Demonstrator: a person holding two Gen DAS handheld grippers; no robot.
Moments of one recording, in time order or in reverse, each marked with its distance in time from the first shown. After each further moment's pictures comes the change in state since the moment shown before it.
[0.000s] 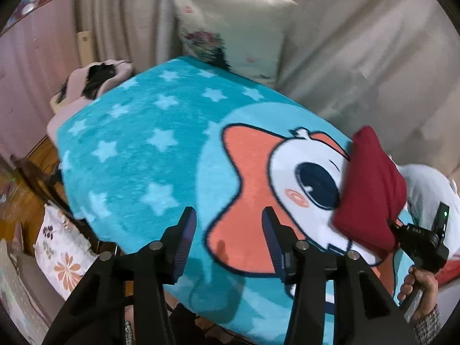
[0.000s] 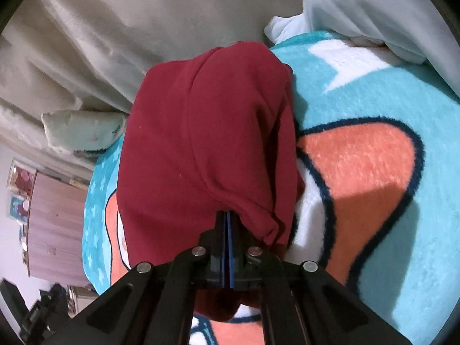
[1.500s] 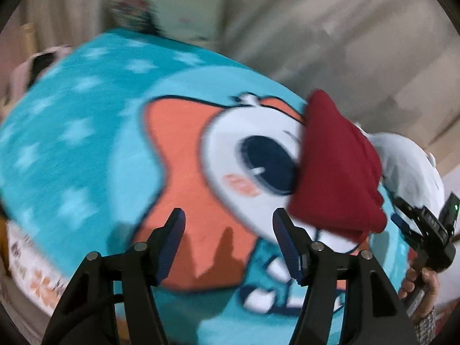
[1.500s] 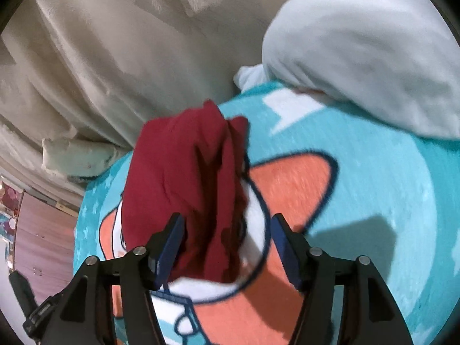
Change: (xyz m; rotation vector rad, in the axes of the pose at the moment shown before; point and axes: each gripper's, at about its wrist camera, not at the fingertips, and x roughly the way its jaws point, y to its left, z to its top) left arm 0.083 -0.070 0.018 0.135 0.203 -0.252; right arm -0.069 -0.002 -0.004 0.008 -0.163 -0.113
